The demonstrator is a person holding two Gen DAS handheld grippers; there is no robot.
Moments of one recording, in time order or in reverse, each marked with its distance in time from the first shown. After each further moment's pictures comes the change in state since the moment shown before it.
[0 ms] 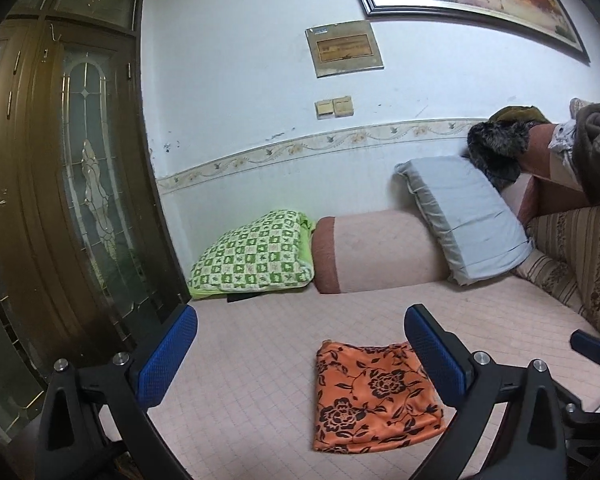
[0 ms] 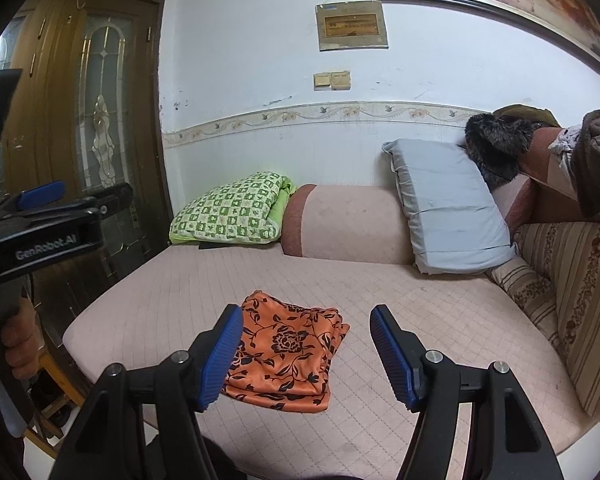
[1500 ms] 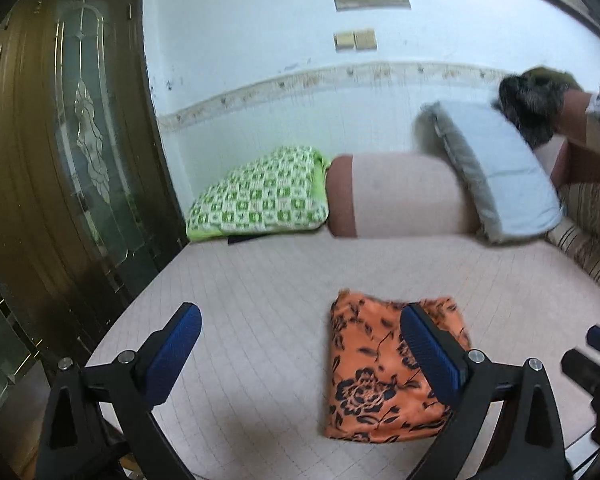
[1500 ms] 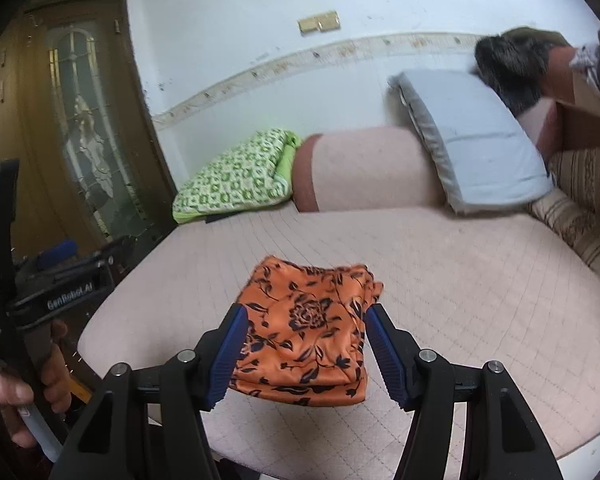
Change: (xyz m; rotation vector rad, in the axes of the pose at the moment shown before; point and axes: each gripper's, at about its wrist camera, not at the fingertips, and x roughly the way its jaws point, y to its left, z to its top) left arm 0.108 0.012 -0.060 -0.046 0.173 0.033; right arm 0.105 -0.019 -0.030 0.134 0.135 0.107
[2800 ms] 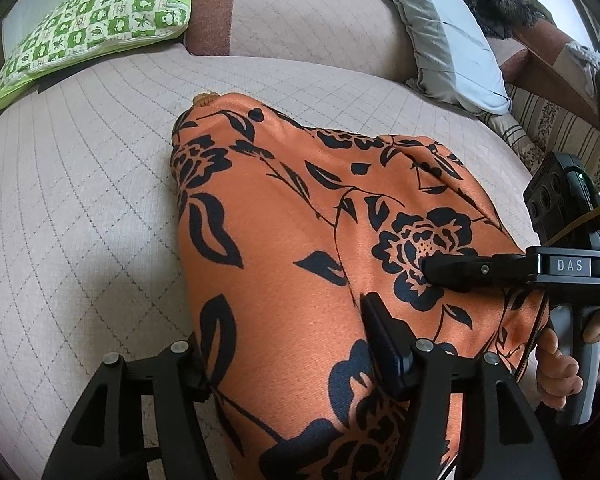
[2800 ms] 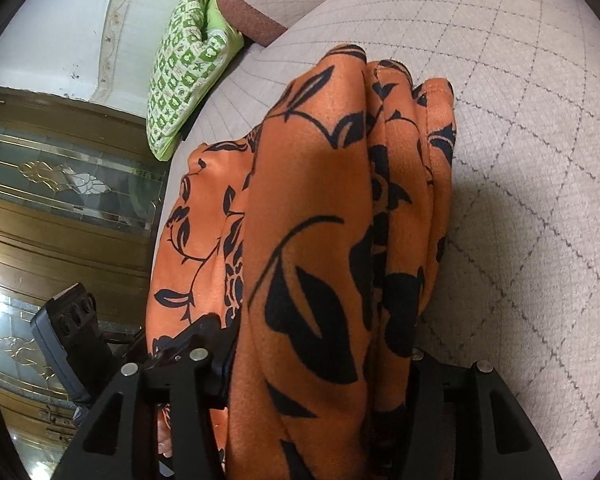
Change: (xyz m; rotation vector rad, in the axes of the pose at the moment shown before) left arm 0.275 -0.042 -0.115 0.021 0.555 -0.549; right arm 0.337 -0.114 -0.068 0.509 0.615 0.384
